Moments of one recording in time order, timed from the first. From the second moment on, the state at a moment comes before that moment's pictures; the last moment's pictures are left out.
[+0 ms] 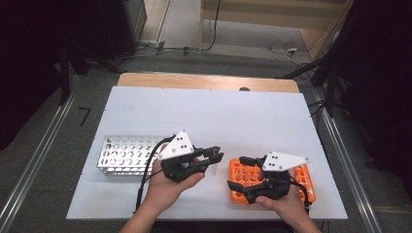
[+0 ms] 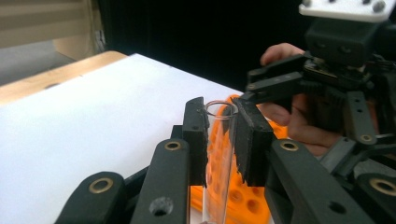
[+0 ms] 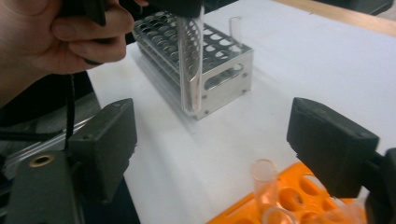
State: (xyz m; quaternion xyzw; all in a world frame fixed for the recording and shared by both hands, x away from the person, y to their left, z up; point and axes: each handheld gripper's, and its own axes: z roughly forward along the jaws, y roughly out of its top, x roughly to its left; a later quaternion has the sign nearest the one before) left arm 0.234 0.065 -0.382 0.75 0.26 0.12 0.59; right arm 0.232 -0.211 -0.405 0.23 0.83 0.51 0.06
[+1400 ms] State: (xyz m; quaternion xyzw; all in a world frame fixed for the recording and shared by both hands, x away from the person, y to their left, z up) left arm 0.269 0.153 -0.393 0.67 0.39 0.23 0.59; right arm 0.243 -0.293 -0.408 0.30 0.79 0.52 0.10
